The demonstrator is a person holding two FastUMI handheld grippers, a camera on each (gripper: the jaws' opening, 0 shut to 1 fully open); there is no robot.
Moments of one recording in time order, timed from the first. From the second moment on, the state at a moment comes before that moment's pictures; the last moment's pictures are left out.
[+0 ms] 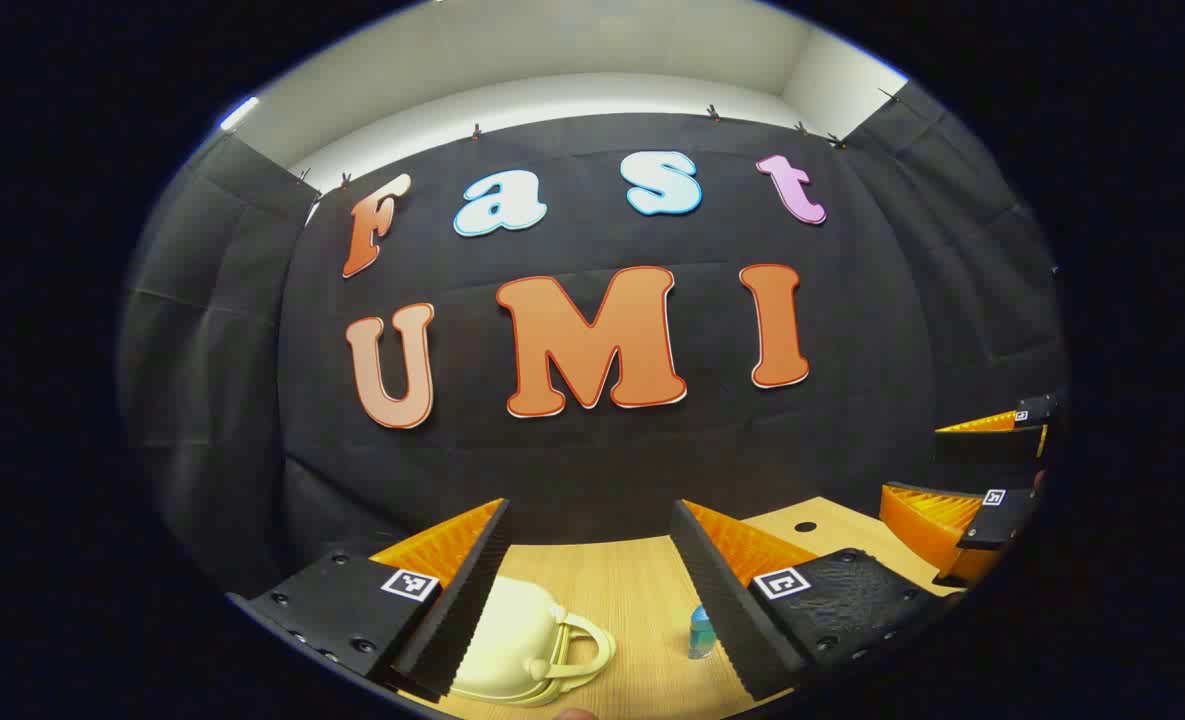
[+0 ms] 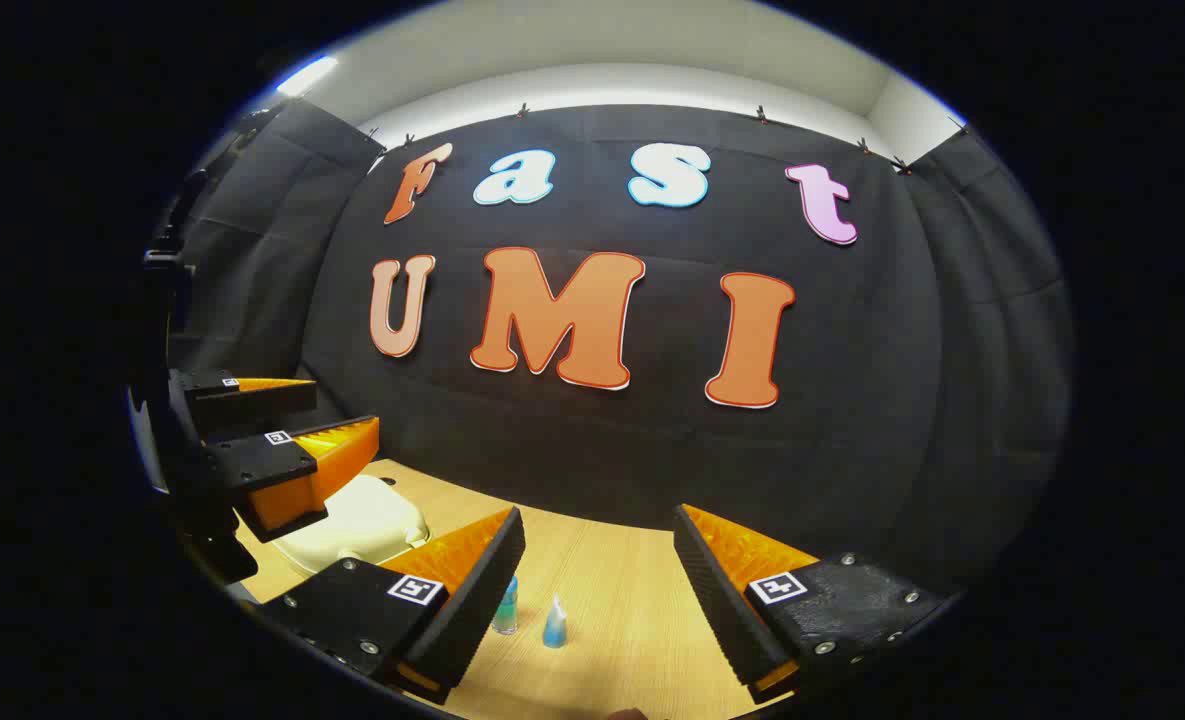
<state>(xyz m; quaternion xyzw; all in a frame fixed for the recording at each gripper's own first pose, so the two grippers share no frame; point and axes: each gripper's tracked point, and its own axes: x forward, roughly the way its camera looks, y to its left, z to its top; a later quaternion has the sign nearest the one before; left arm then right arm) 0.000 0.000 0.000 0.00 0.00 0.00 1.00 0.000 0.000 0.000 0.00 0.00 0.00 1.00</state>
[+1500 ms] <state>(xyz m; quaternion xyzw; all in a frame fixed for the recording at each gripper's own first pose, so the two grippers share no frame) 0.064 -0.002 -0.143 0.16 0.13 -0.10 0.97 0.062 -0.026 -0.037 0.00 0.06 -0.08 1.00</state>
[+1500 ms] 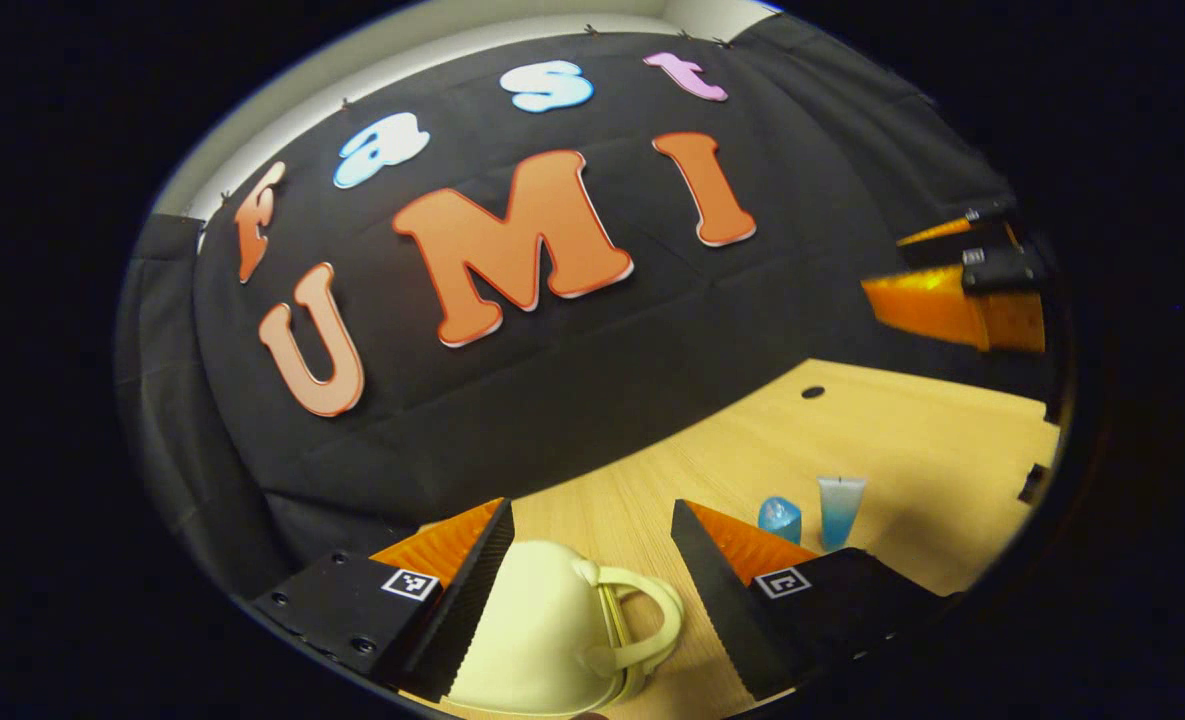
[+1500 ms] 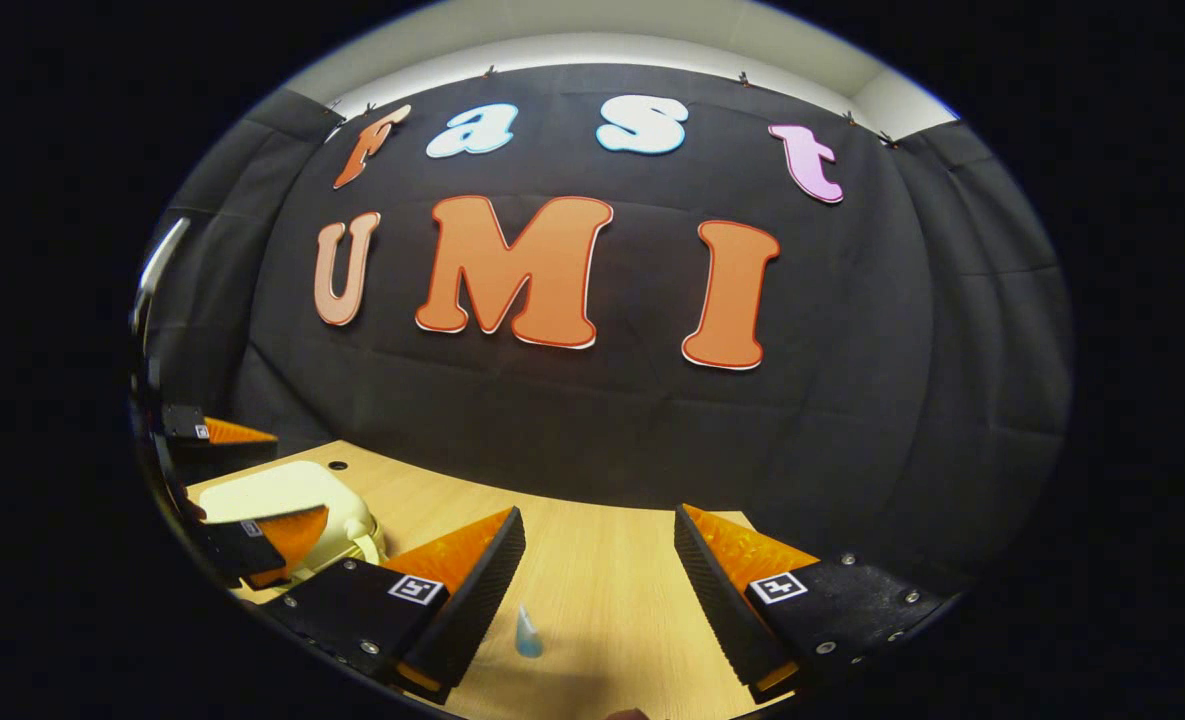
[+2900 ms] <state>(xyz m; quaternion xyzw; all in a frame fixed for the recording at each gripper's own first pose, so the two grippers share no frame) 0.053 0.001 -0.305 0.43 0.25 -0.15 0.85 0.051 -0.066 -0.042 -0.01 0.07 -0.13 0.99</state>
